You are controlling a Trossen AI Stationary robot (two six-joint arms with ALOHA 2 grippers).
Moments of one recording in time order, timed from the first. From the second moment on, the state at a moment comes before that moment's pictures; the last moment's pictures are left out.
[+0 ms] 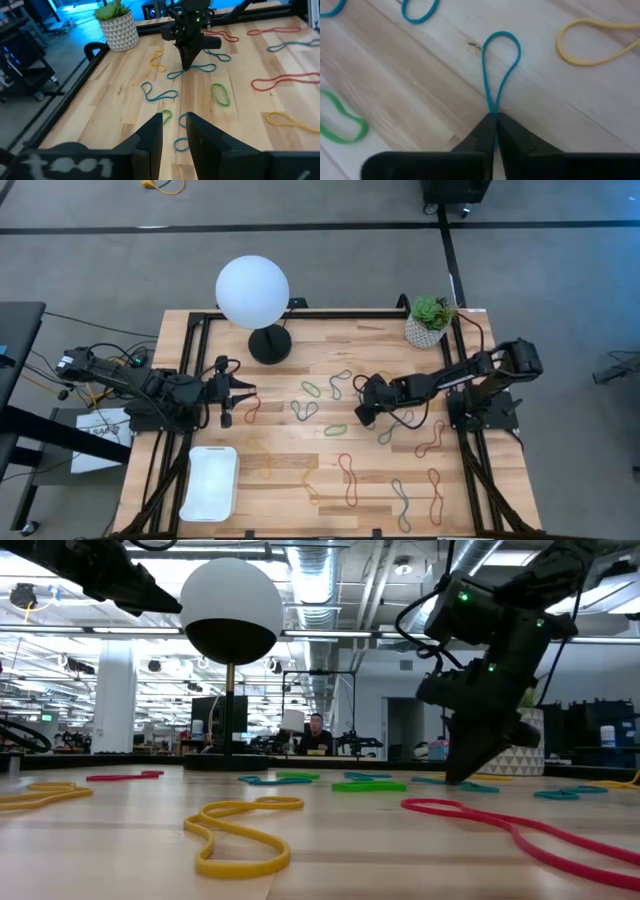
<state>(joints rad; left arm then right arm) -0.27 0.56 0.46 -0.27 -0.45 0.02 0.05 1.60 0.66 -0.23 0.17 0.87</state>
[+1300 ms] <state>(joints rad) -0.27 0.82 0.46 0.06 -0.47 0.00 0.18 1.59 0.66 0.58 0.08 0.45</state>
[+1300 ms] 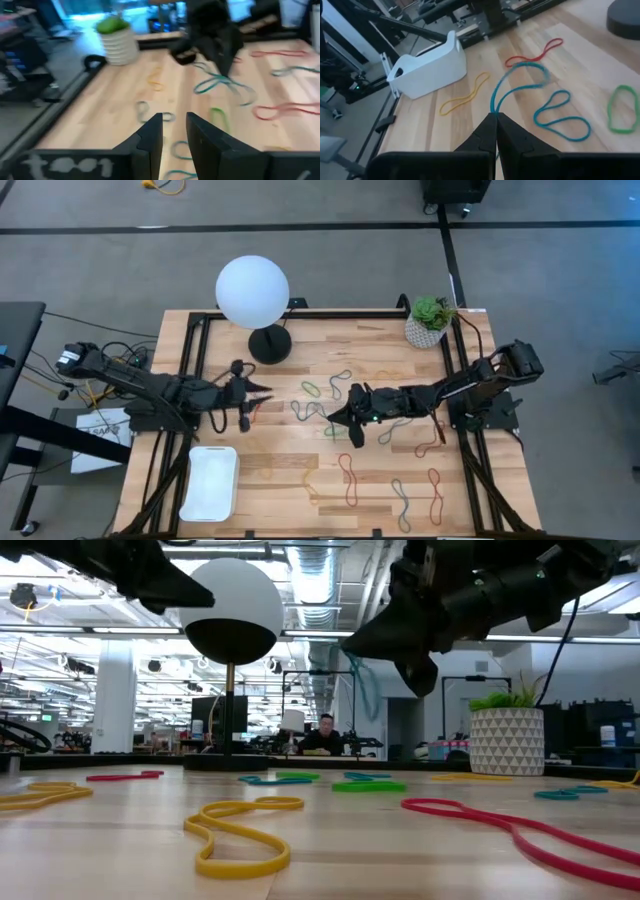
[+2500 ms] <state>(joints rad) -0.27 1.56 0.49 0.98 -0.38 0.54 0.18 1.59 0.66 0.65 0.08 0.45</state>
